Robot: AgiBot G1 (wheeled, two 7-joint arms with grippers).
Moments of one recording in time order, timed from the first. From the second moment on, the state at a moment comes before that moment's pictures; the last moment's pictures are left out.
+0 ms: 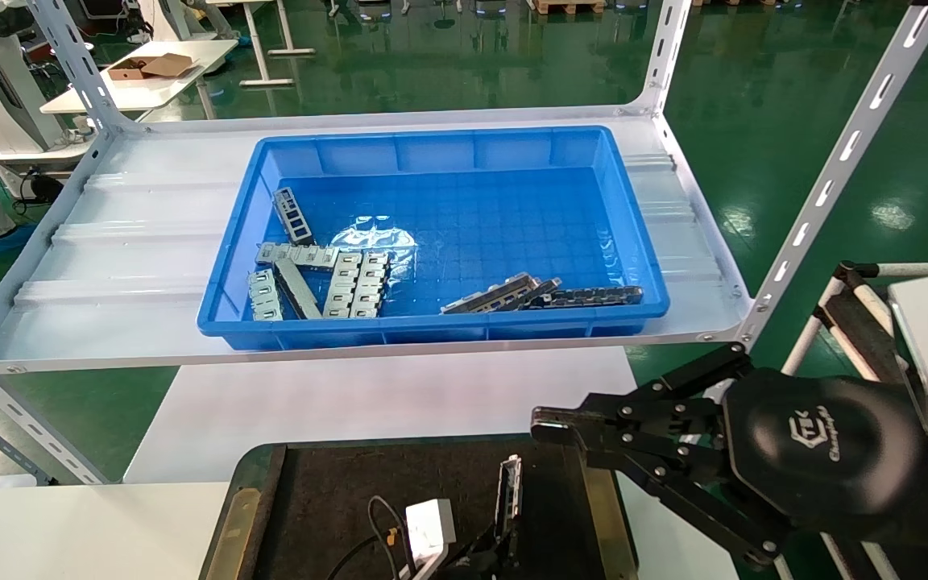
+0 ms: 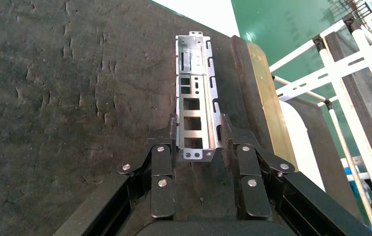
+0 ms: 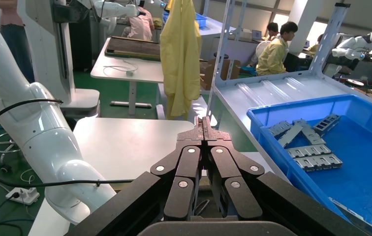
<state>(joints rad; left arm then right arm) -0.76 1.35 1.17 -1.14 0.68 -0.41 -0.52 1.09 -0.58 -0.36 1.28 -0.68 -1.46 0.15</state>
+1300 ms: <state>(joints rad) -0.86 1.17 1.27 -1.28 0.66 -0.25 -0.55 1.09 -0.58 -0.36 1.28 -0.68 -1.46 0.15</state>
